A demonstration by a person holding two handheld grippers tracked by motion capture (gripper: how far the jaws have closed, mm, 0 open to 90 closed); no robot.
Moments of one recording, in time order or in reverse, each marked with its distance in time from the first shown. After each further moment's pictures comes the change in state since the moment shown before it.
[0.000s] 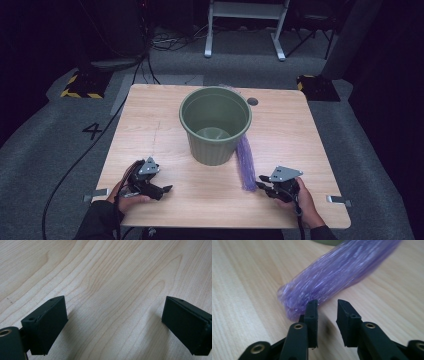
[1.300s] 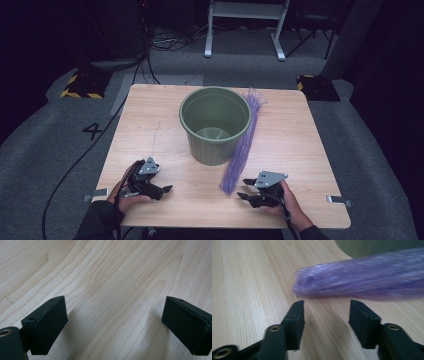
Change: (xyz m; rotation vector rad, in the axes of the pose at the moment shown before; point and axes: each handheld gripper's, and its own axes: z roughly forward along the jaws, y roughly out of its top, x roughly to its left) left arm 0.000 0.000 0.000 0.000 0.001 0.000; right arm 0.027 0.016 0.019 -0.079 0.155 -0.035
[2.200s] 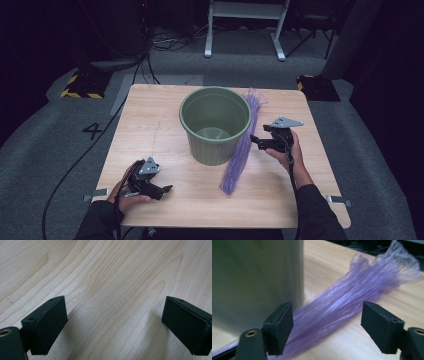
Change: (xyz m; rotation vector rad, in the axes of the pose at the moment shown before) left arm 0.000 0.000 0.000 0.001 0.002 -0.003; right arm -0.136 0.062 -0.003 -0.123 -0.316 0.253
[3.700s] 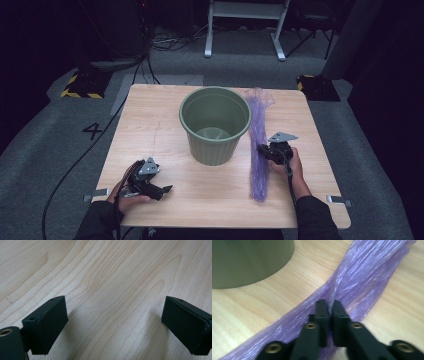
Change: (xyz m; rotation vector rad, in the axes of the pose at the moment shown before) left arm 0.000 0.000 0.000 -0.003 -0.005 0.001; right arm -0.002 -0.059 0.009 0.143 -0.020 -0.023
